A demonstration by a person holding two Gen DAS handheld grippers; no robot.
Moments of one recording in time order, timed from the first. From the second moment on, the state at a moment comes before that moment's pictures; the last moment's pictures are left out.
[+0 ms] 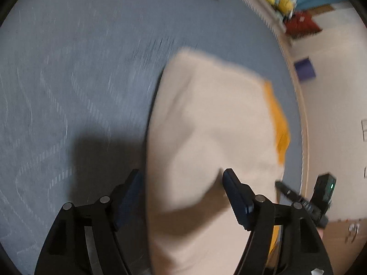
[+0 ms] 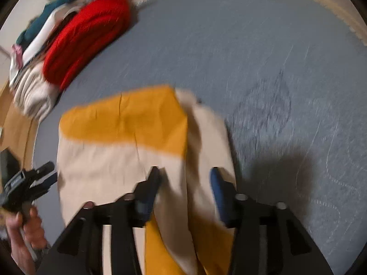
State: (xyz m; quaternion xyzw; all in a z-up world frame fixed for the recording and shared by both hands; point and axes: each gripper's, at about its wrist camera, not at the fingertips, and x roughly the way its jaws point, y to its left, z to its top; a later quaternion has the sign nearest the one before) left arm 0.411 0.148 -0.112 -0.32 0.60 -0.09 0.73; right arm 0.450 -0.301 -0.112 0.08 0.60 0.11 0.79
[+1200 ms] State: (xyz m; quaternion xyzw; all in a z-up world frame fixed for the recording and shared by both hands) left arm 0.368 0.182 -0.073 -0.26 0.56 -0.16 0.77; right arm 0.433 -0.212 -0.122 0.12 0.60 0.17 0.77
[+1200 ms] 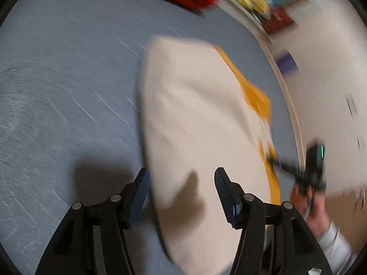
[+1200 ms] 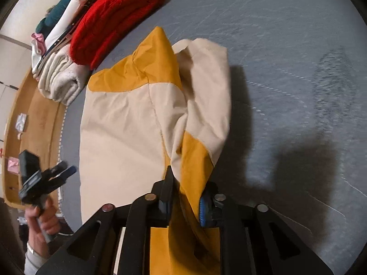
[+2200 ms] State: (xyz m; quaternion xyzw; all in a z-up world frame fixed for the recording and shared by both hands) left arm 0.066 0.028 0.024 -0.09 0.39 0.06 0.91; right arm 0.082 -0.202 0.042 -0.09 0.36 0.06 0.93
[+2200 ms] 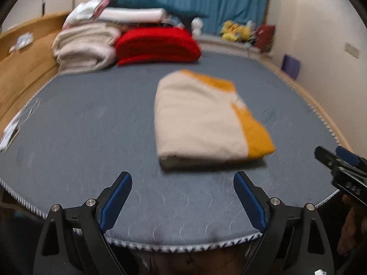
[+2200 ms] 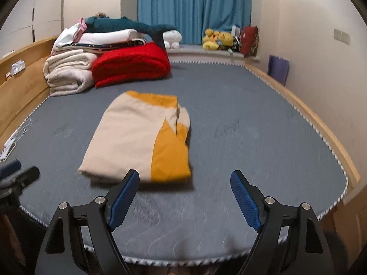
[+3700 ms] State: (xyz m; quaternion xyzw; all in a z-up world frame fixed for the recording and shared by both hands) left arm 0.083 0.018 0.001 -0.10 0.39 0.03 0.91; right arm 0.083 -0.167 0.006 -0.12 0.37 0.11 0.91
